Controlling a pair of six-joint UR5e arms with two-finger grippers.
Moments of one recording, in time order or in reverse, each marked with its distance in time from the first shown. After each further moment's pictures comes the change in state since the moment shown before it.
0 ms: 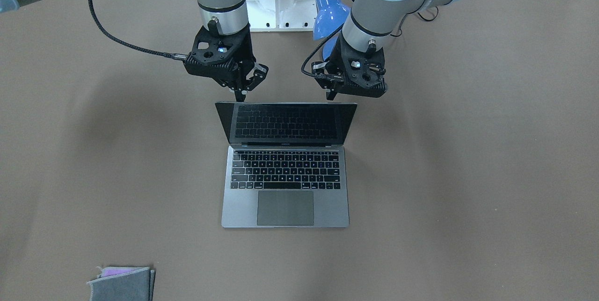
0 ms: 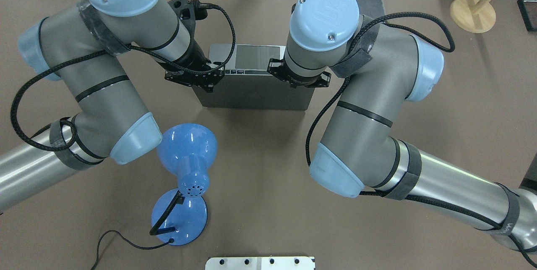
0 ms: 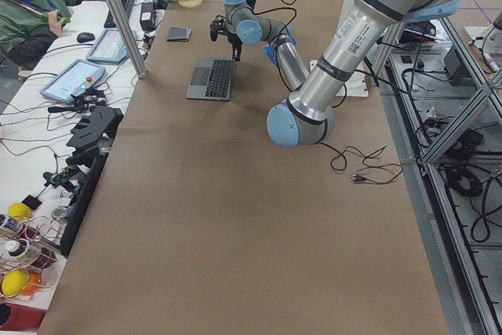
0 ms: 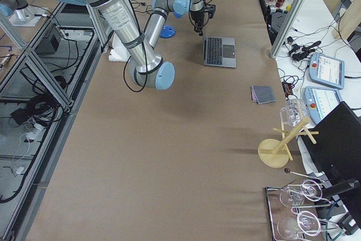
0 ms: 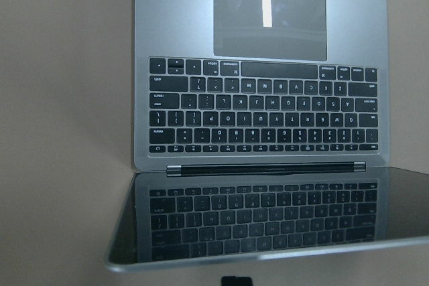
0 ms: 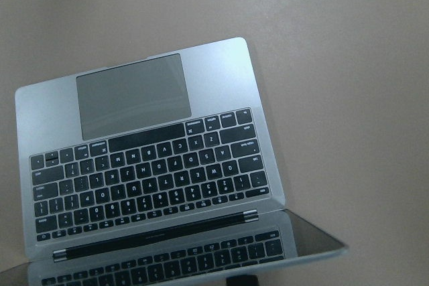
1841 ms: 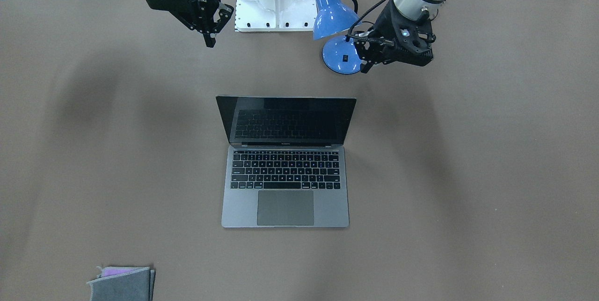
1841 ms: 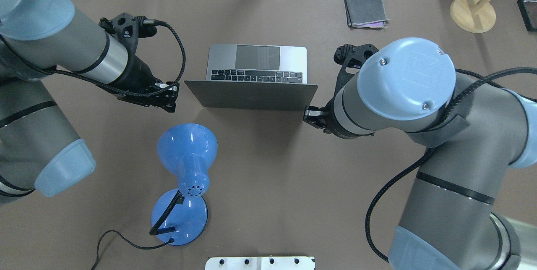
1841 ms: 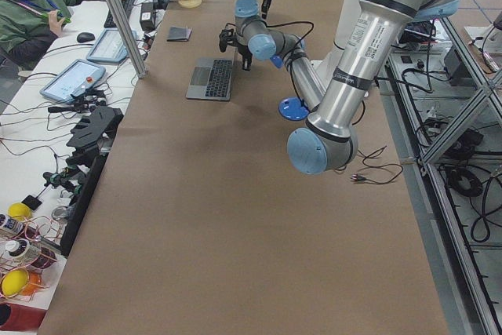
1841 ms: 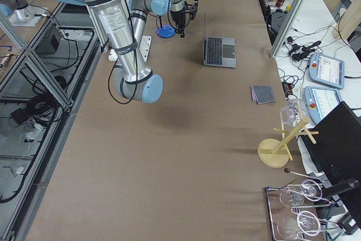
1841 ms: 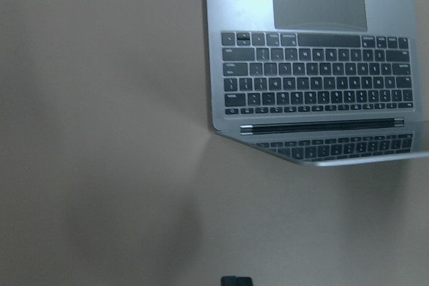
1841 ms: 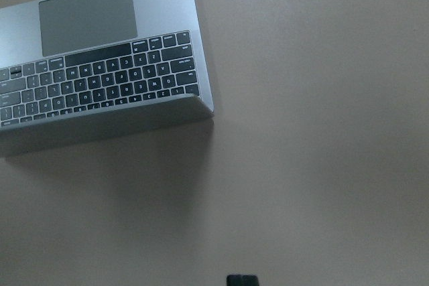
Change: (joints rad) left arm -0.017 0.211 -0.230 -0.022 -0.076 0.006; right arm -0.106 -0.174 0.371 -0.191 -0.020 0.043
